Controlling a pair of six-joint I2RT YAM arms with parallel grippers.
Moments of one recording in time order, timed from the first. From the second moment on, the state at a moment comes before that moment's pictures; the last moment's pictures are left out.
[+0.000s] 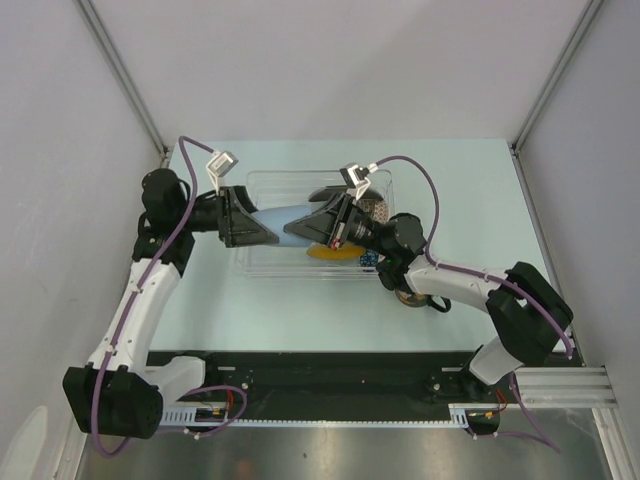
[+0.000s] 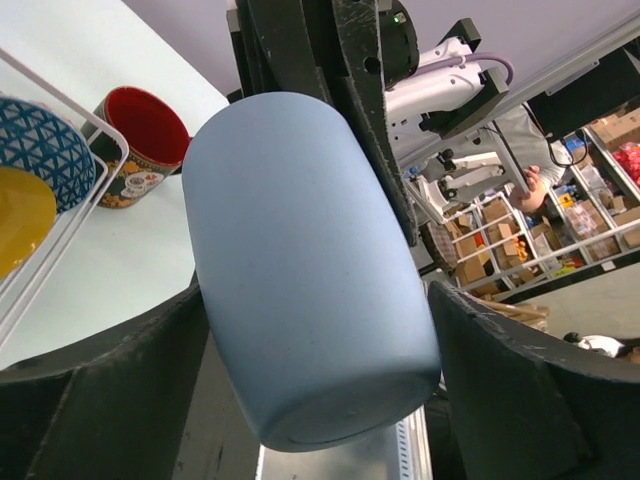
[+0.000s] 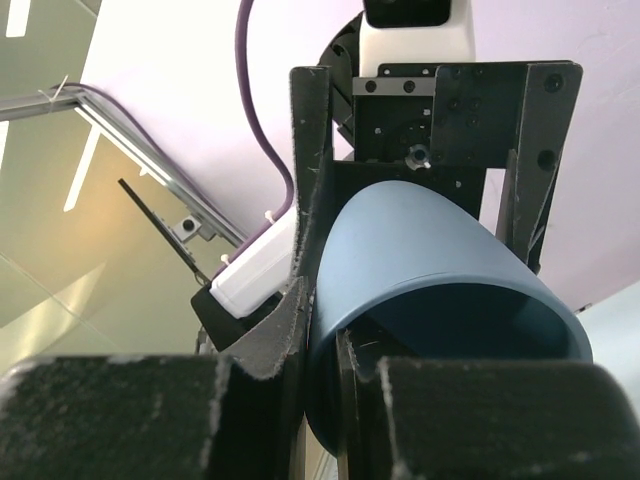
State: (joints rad) left arm -0.09 1.08 1.00 0.00 1.44 -0.78; right arm 0.82 1.55 0.91 1.26 -0.54 1.32
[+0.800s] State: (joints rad) left arm 0.10 1.16 1.14 -0.28 1.41 -0.51; right arm 0.74 1.44 0.93 0.81 -0.59 1.16
